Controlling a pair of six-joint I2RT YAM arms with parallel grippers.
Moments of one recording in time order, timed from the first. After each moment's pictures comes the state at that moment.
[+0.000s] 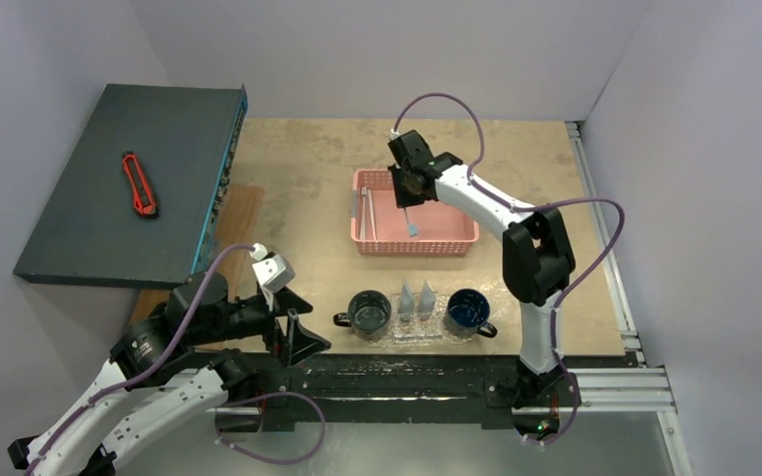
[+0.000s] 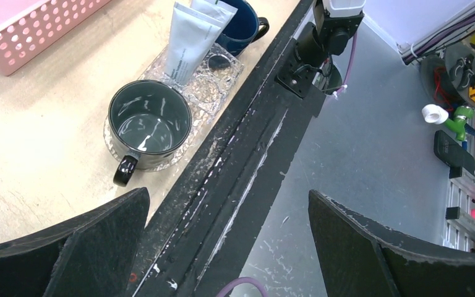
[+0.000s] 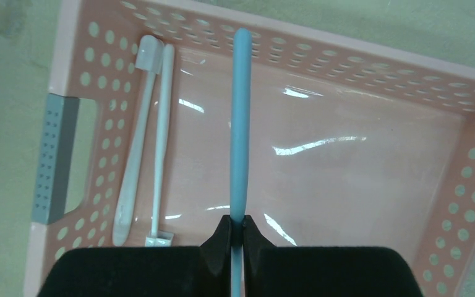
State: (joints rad) left arm -0.83 0.42 0.82 -0.79 0.37 -0.31; right arm 0.58 2.03 1.70 -0.65 0.16 0.32
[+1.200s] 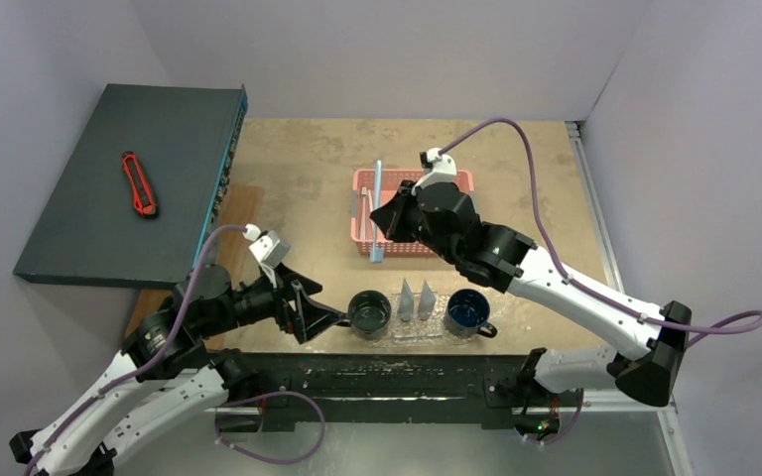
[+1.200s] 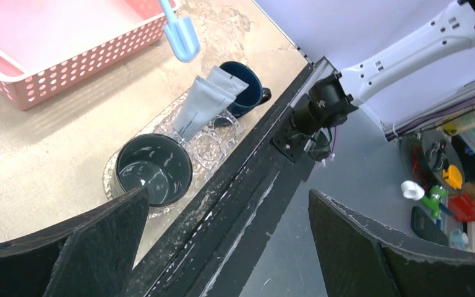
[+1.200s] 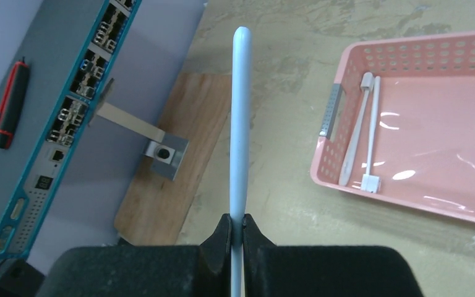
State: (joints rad) left arm -0.83 0.45 0.80 -0.60 0.26 -0.47; right arm 0.95 1.28 1.27 -0.35 0.32 0.73
